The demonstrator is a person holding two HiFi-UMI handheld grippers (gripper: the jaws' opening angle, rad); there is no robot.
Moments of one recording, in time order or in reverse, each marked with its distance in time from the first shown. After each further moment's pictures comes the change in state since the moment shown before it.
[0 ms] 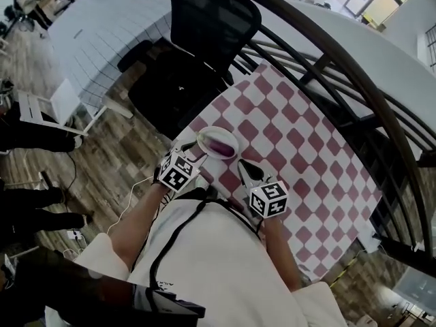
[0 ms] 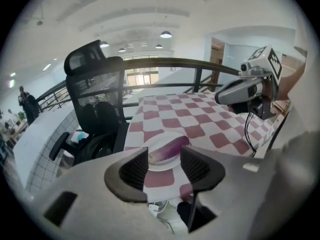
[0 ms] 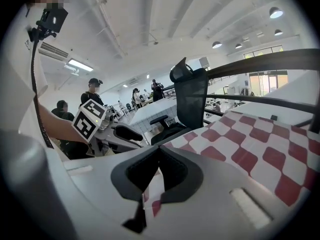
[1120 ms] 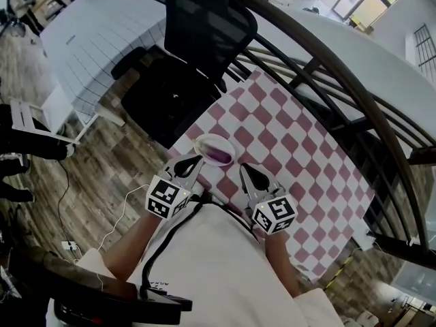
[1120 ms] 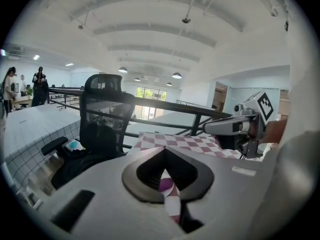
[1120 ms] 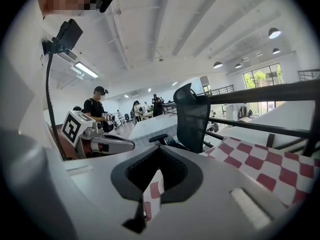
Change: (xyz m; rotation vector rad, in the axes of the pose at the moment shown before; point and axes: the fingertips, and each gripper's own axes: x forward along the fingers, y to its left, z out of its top) left arm -0.098 -0.013 0.076 -0.191 -0.423 -0.025; right arm -0.035 0.039 0.078 -0.084 -0.178 -0.036
